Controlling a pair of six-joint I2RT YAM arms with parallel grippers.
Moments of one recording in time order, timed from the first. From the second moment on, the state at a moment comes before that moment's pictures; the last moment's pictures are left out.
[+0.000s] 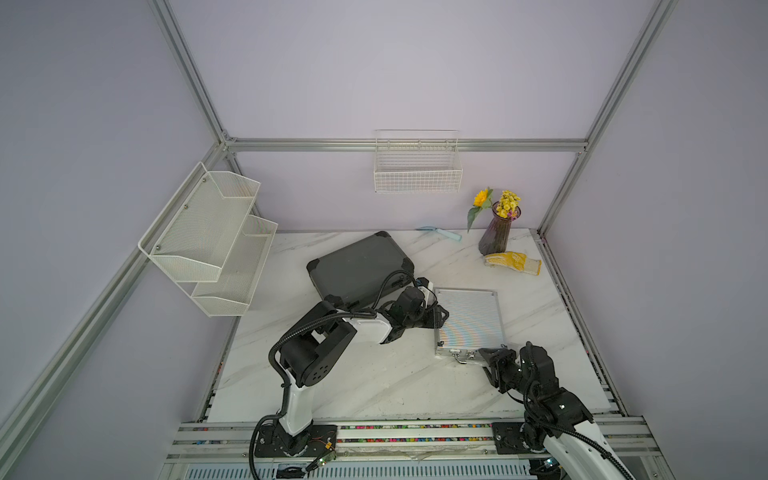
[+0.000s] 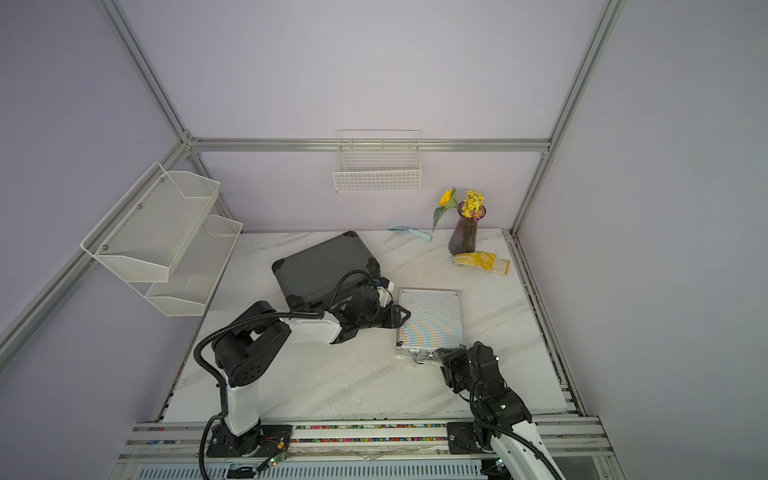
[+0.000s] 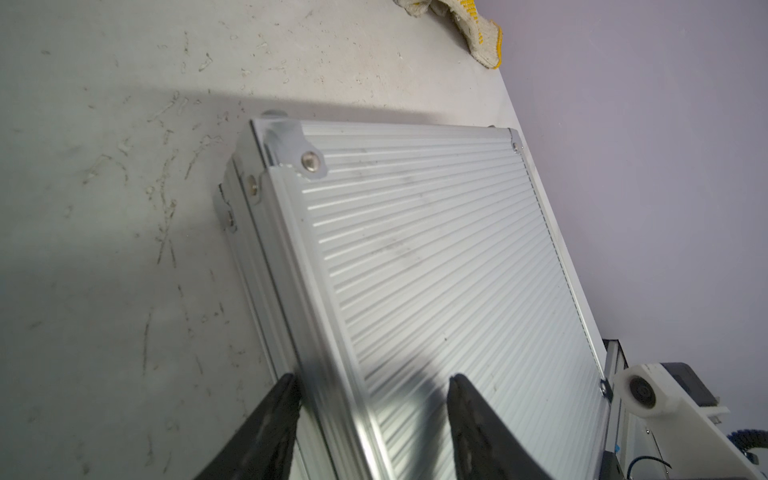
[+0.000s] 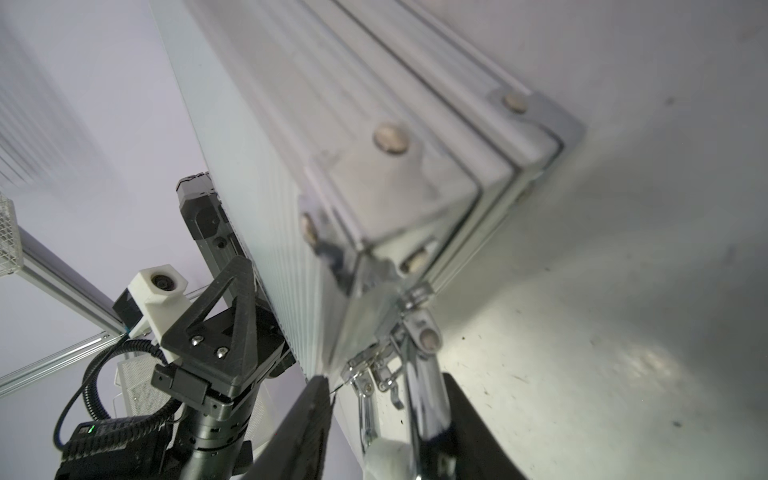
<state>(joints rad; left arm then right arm) -0.79 1.95 1.06 0.32 0.21 -0.70 0.29 0.32 0.14 -0.48 -0.19 1.59</state>
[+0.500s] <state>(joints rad) -0.79 1.93 1.05 0.31 0.22 -0.70 0.29 0.39 0.18 -0.46 -0.19 1.59</state>
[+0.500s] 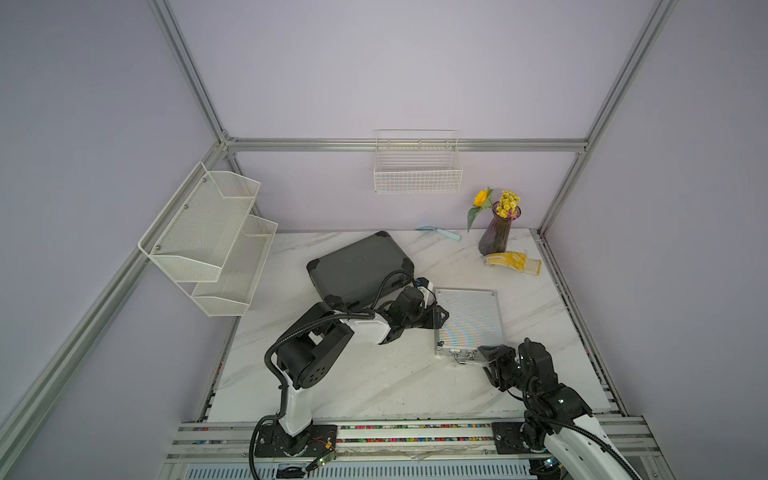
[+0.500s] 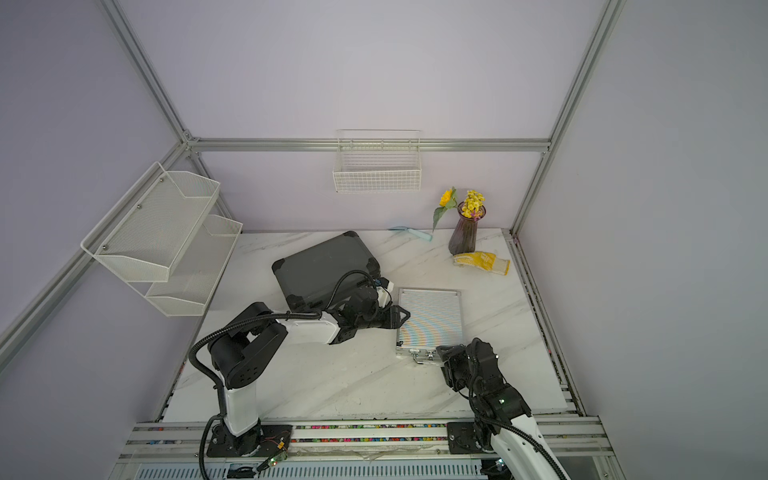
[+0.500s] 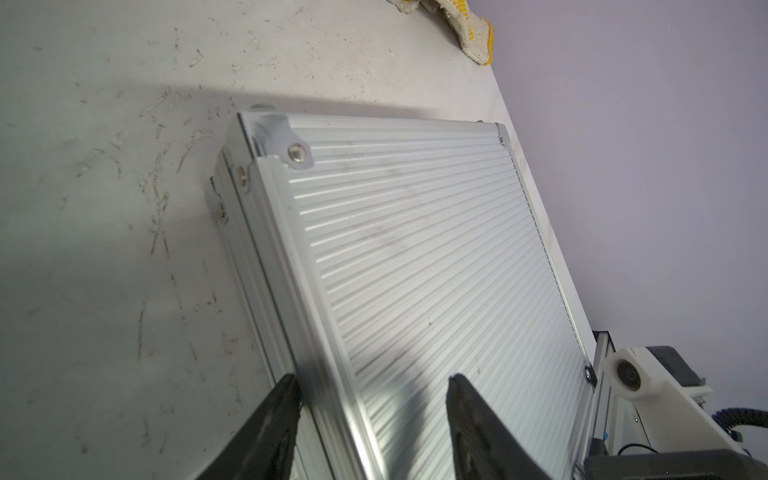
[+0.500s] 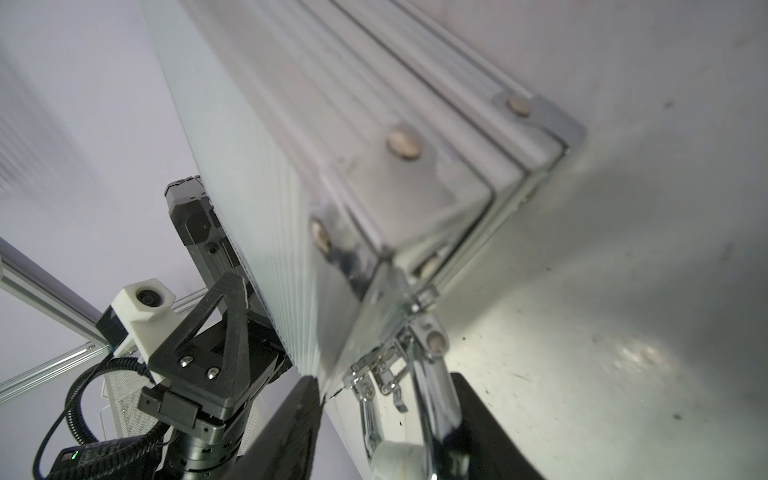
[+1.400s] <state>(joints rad) -0.79 1.89 1.04 0.31 0.24 -0.70 0.29 0.42 0.23 -0.42 -0.15 1.59</state>
